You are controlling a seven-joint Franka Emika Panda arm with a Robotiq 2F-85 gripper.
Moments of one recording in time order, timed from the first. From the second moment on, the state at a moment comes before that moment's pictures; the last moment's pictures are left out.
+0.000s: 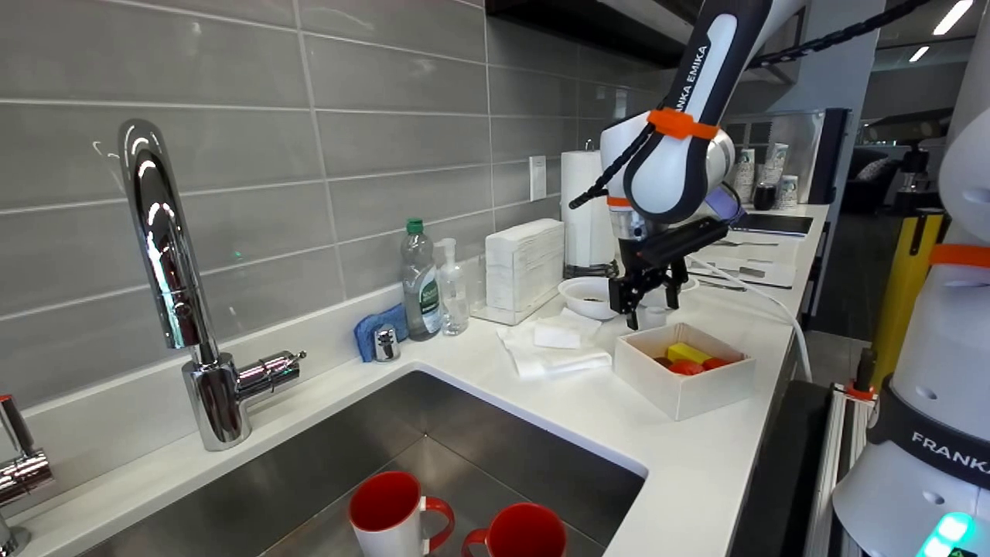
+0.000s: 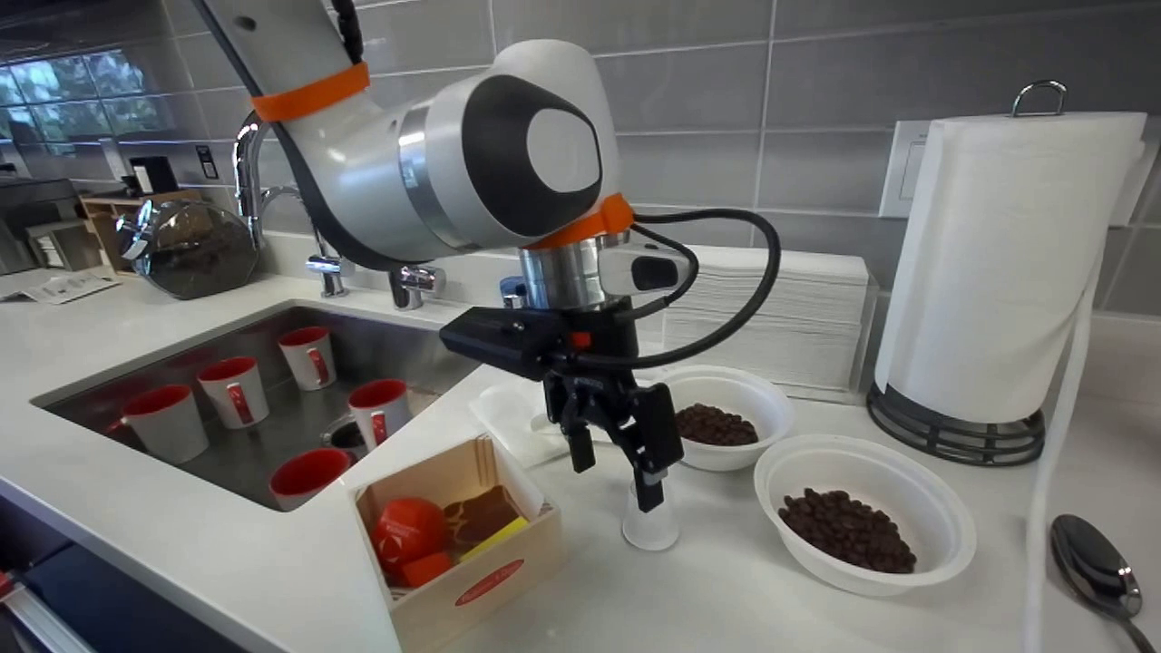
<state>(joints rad) -0.24 0.07 -0.25 -2.67 -0.52 2.68 0.41</state>
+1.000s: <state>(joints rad) -0.19 0.16 -0.35 -2.64 -0.53 2.80 0.44</state>
